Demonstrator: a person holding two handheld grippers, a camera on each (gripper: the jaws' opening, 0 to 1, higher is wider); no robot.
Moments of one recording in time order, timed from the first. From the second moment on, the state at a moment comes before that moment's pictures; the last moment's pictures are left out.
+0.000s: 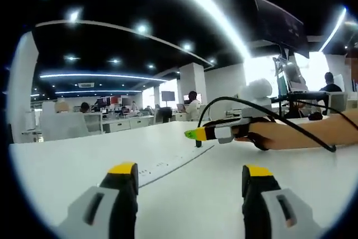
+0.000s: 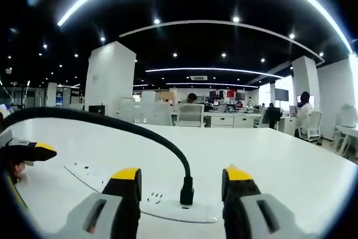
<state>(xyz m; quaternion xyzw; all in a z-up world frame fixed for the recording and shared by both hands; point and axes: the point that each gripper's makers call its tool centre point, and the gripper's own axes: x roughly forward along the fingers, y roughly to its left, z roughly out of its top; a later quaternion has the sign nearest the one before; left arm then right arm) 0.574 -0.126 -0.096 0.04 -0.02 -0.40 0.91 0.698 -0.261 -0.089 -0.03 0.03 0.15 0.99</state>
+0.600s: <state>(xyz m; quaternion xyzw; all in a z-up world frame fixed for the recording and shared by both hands) 0.572 -0.125 -0.097 0.04 -0.02 -0.41 0.91 0.701 -0.250 -0.089 -0.03 0.03 0.15 0.99</state>
